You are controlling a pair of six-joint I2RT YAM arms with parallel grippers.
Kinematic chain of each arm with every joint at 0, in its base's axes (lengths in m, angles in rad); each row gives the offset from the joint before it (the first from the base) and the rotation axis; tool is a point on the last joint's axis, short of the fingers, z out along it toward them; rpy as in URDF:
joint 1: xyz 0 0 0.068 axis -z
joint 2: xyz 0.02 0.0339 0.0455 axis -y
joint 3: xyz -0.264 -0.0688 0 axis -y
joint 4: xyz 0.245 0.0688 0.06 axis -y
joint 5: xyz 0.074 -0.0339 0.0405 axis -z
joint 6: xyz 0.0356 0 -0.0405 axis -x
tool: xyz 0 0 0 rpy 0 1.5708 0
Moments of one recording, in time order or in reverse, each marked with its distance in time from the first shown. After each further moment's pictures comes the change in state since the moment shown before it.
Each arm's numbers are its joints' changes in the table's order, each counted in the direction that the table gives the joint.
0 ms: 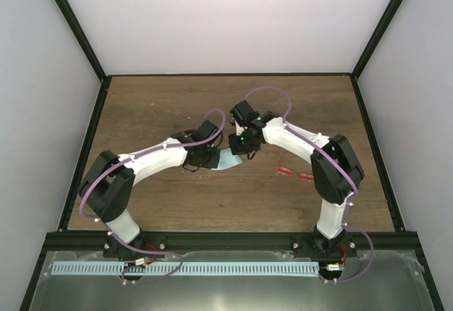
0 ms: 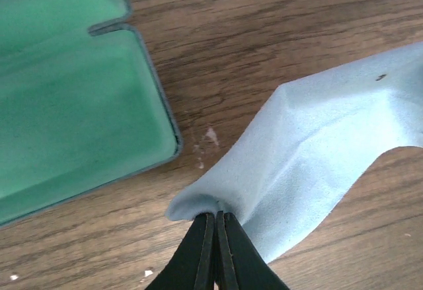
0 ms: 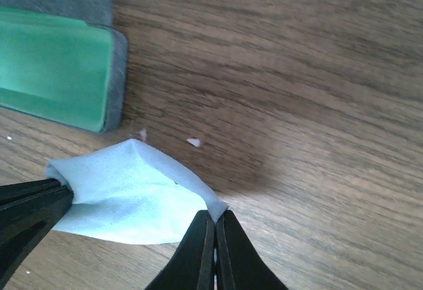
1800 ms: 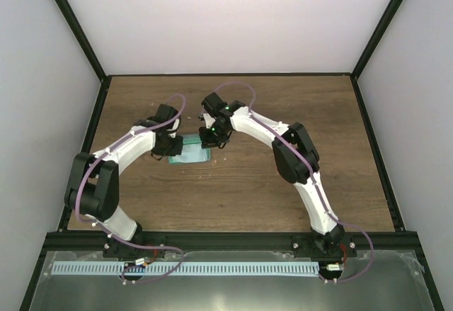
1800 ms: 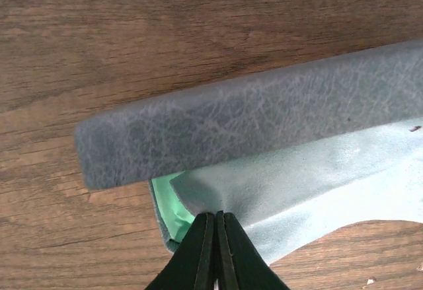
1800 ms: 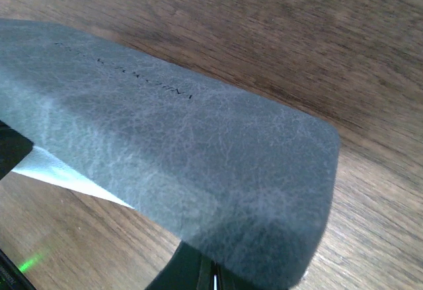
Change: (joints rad) left arm -0.394 0.063 -0.021 -0.129 0.008 -0.260; right arm -0.078 -0.432 0.535 -0.098 -0.233 0.016
